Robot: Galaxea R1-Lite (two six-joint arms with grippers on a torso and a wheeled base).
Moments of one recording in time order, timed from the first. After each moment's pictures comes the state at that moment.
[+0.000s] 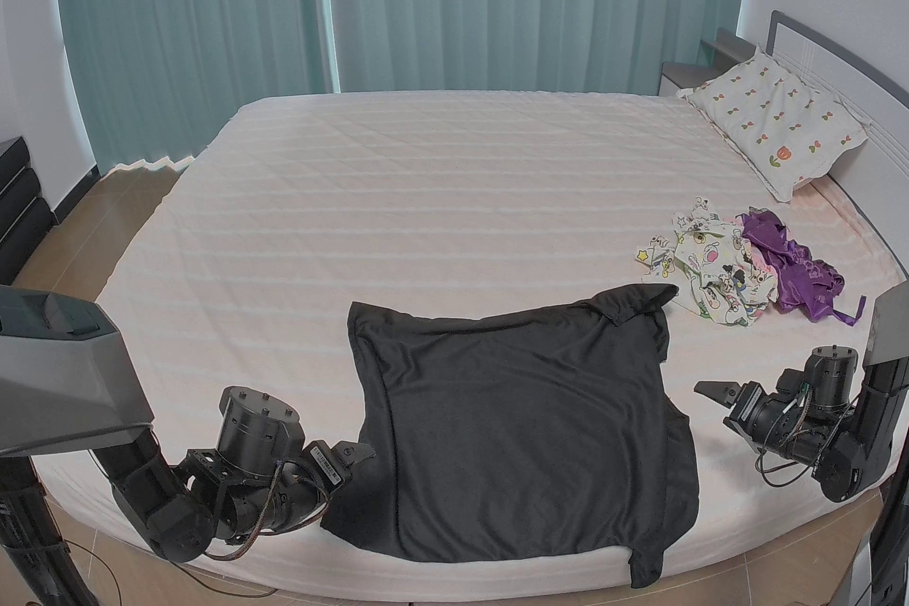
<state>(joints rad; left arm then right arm) -0.52 2.02 -0.33 -0.91 0.07 -1.12 -0.02 2.16 -0.16 -1.48 0.29 0.73</state>
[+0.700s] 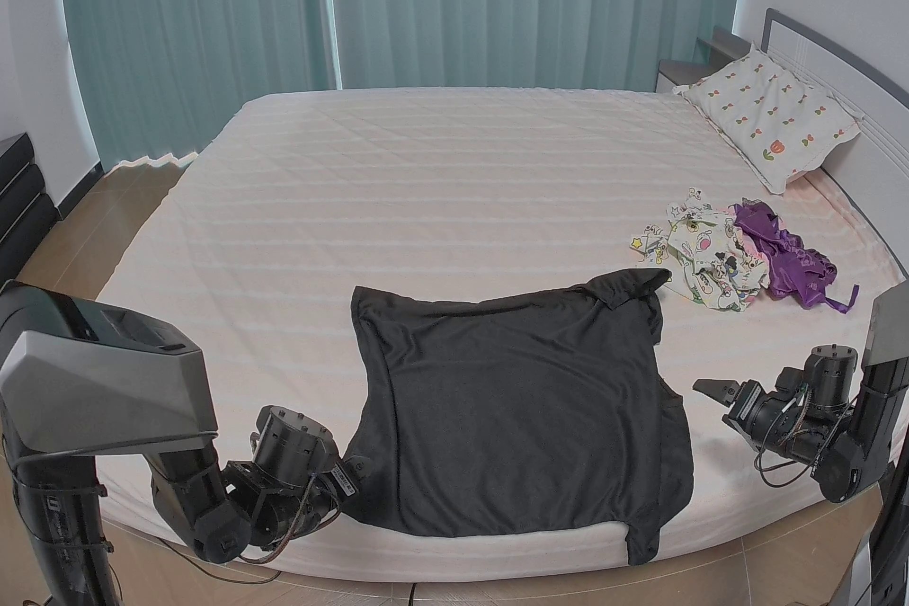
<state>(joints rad) -0.53 2.20 -0.39 -0.95 0.20 -1.03 -0.01 2.16 -0.16 -1.50 0.29 0.73</state>
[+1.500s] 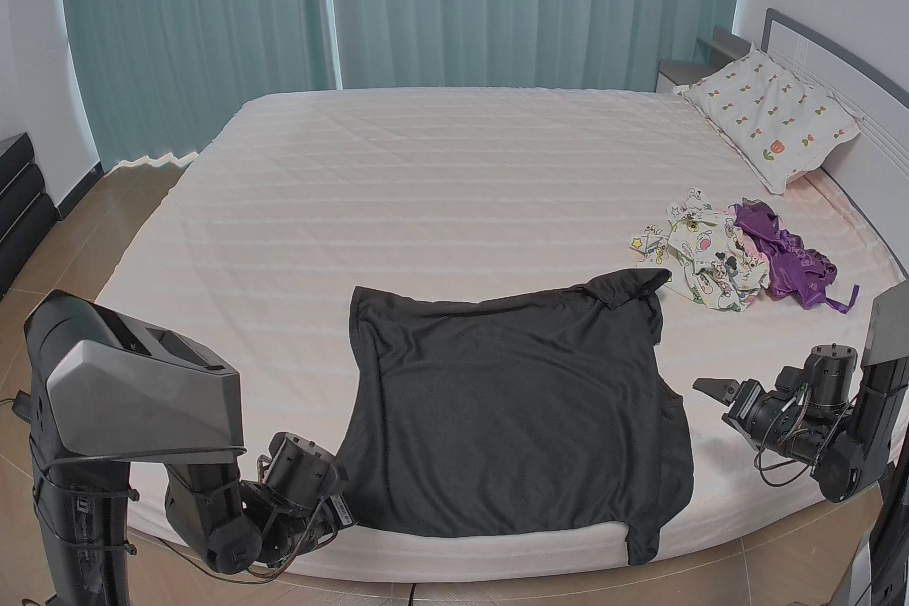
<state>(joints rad) -0.54 2.30 -0.37 -0.93 0.27 -0.90 -0.01 2.16 -0.16 -1.50 0.29 0.73</state>
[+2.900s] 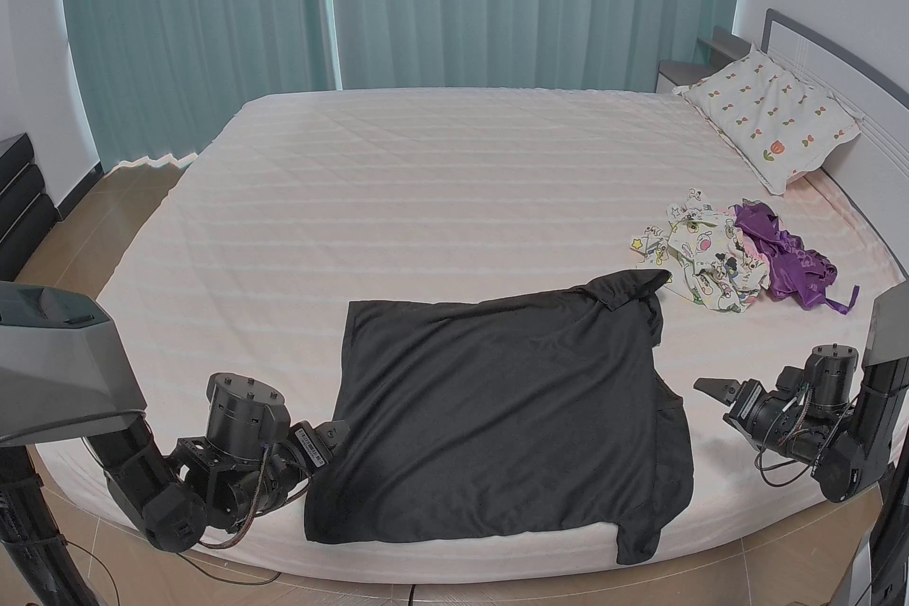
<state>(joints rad) -0.47 2.02 -0.34 -0.96 0.23 -0.92 -0.01 2.16 -0.16 -1.50 0.28 0.72</state>
